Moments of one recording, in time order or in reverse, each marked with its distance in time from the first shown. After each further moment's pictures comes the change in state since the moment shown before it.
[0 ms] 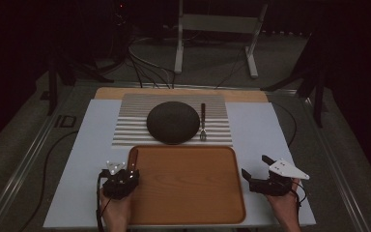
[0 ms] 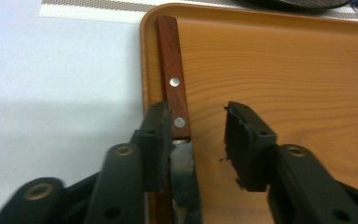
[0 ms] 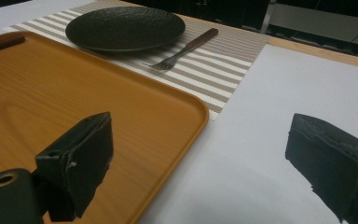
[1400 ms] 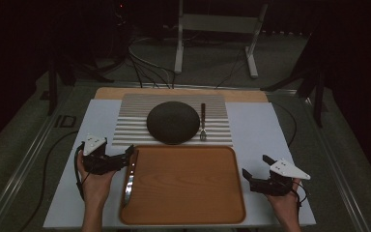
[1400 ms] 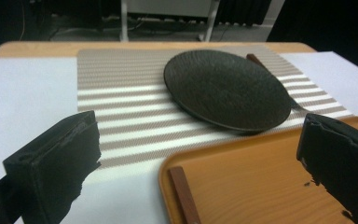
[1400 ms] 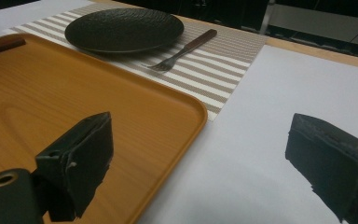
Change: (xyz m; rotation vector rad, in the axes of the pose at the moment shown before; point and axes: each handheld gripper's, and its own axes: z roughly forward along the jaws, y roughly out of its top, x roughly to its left) left arm 0.043 0.077 -0.035 -0.289 -0.164 0.145; right arm -0.001 0.000 -0.001 -0.003 -0.001 0.005
